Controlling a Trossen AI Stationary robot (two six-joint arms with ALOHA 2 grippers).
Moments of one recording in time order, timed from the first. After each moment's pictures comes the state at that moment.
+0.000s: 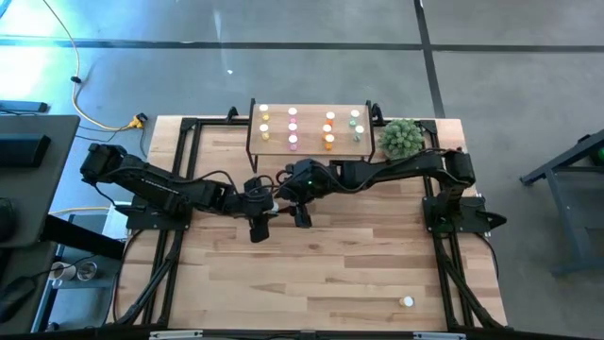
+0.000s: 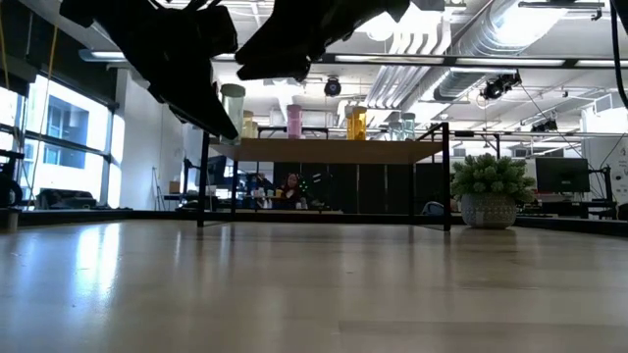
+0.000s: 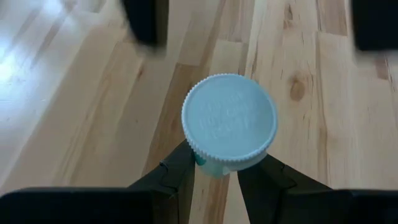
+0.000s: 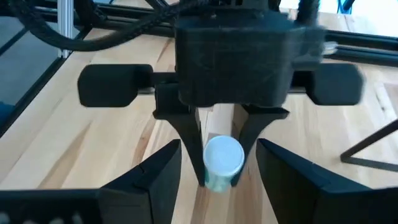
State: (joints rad) left arm -0.07 1.34 0.73 -0.23 -0.27 -0.28; right arm 0.01 1.87 1.49 -0.21 -0.17 -0.13
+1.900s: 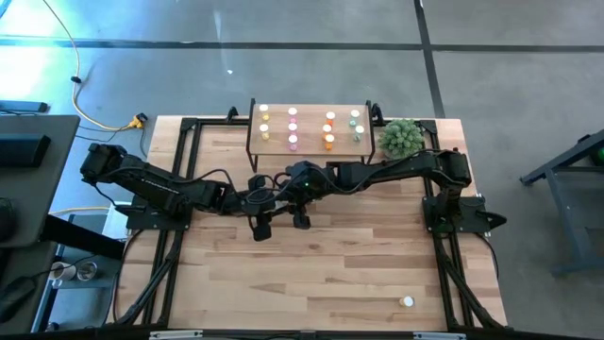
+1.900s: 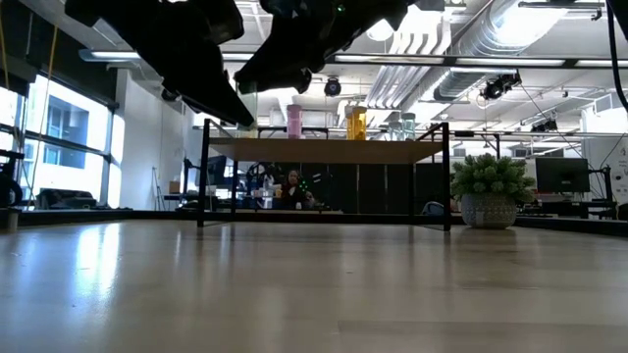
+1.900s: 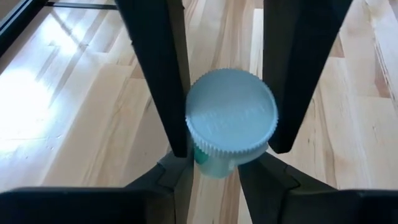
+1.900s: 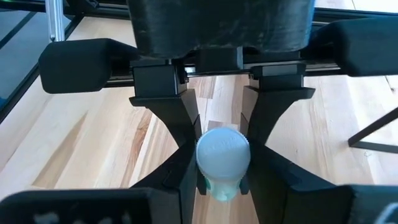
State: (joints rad) left arm -0.07 1.34 0.73 -0.13 -0.31 -0.18; right arm 0.01 1.90 1.49 -0.23 -0.16 -0.10
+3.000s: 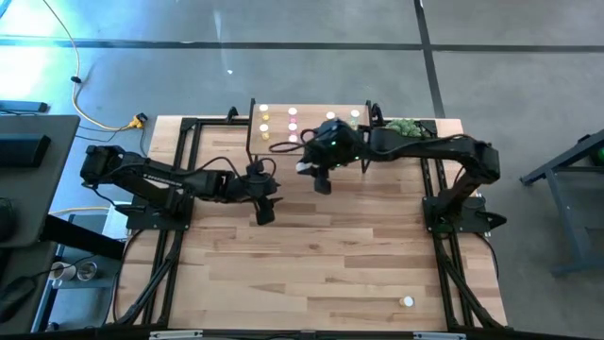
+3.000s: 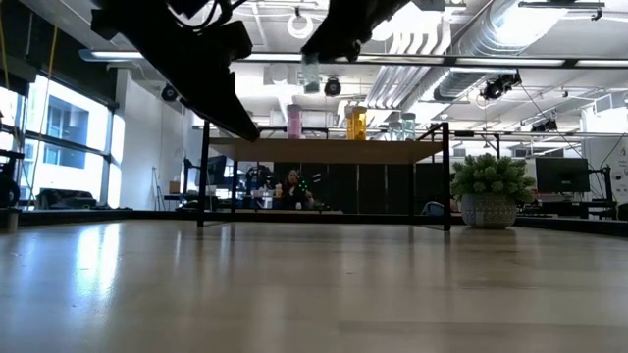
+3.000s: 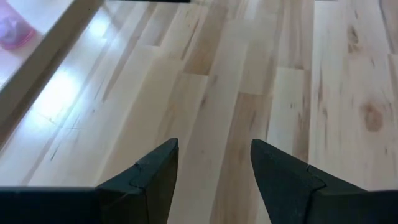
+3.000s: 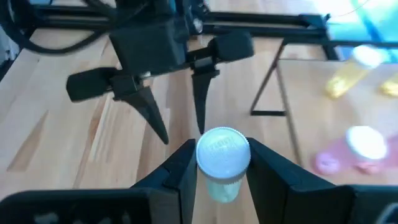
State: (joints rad) left arm 0.08 1.33 0.73 -0.15 -0.32 -0.10; right arm -0.17 1.65 1.49 -0.49 -0.15 -0.16
